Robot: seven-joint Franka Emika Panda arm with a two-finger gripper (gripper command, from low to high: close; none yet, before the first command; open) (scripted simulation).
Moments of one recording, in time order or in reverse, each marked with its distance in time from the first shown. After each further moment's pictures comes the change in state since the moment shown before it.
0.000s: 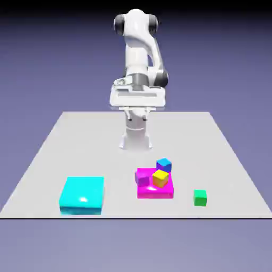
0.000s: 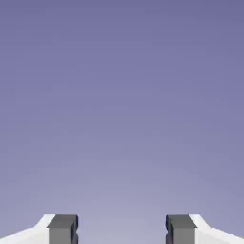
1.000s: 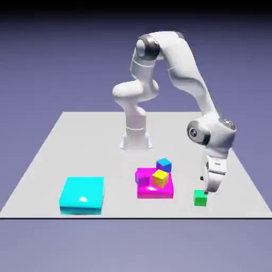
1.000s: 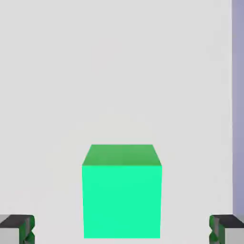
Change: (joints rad) arm 0.493 1.047 0.022 0.622 -0.274 -0.457 -0.615
